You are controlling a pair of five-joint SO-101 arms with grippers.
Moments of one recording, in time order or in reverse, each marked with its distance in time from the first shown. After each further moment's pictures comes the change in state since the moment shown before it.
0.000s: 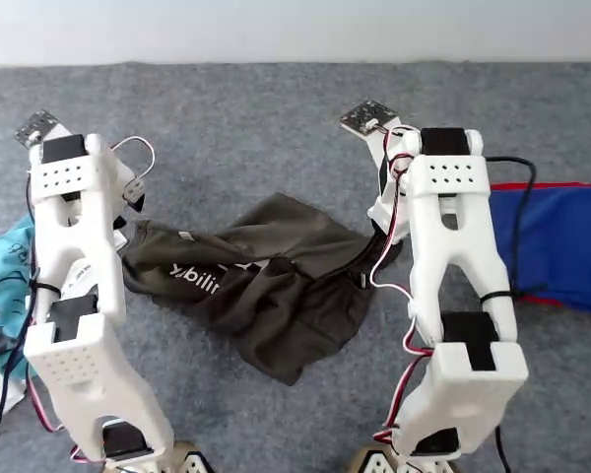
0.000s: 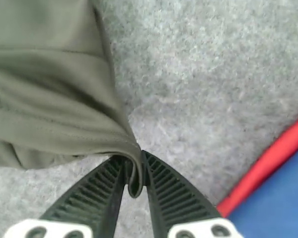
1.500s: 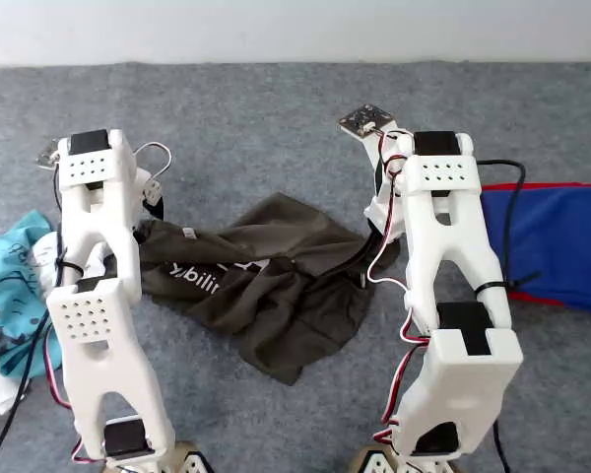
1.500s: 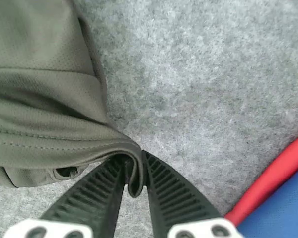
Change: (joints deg) left arm 1.5 20.6 -21.5 12.3 13.3; right arm -0.1 3.7 0.0 -3.2 -1.2
